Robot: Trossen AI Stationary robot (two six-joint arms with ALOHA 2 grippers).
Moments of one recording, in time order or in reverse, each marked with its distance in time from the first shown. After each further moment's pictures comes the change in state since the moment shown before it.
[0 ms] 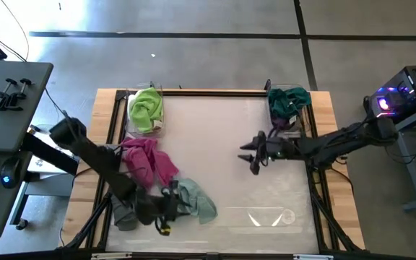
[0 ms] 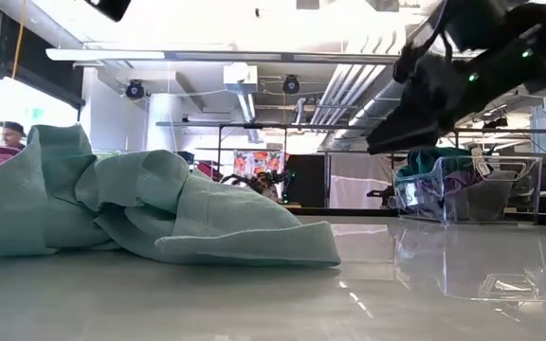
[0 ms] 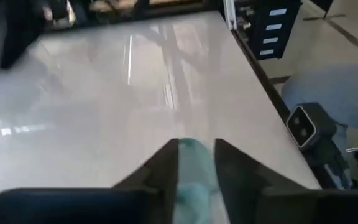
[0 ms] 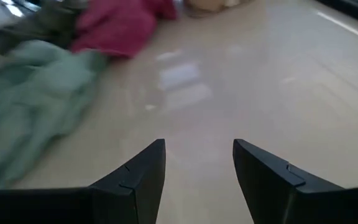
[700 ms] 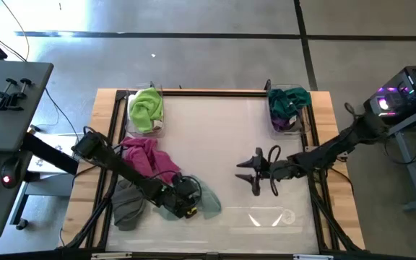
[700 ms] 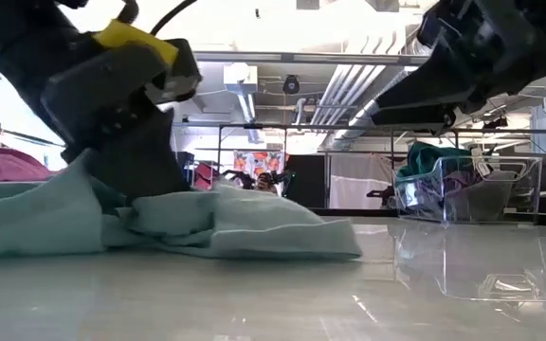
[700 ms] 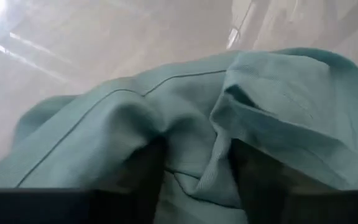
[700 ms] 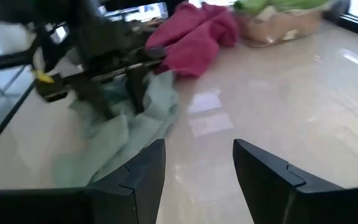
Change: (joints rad) left arm 0.179 0.358 0.018 -0.114 0.029 -0.626; right arm 0.343 0.131 0.001 0.253 0.247 0.026
